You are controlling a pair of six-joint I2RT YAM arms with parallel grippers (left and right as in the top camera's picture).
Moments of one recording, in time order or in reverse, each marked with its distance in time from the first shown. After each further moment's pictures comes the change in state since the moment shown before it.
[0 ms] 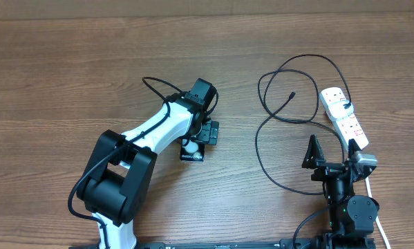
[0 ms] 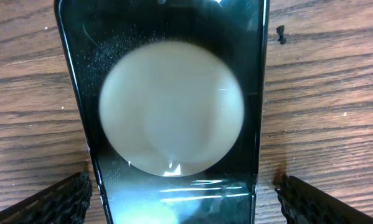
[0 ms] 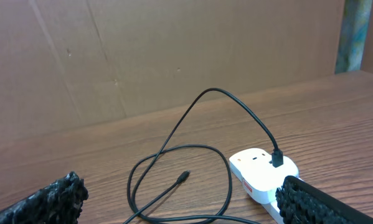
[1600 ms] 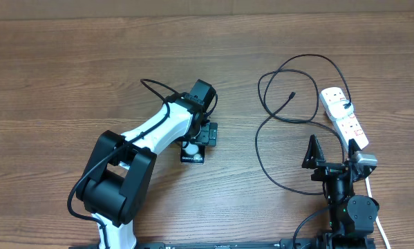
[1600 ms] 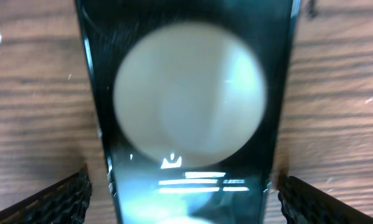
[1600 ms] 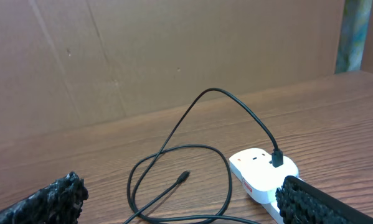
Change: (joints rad) left arm 0.000 -0.004 -0.005 -0.049 0.003 -0.052; right arm 0.000 0.000 0.000 0.000 0.000 0.000
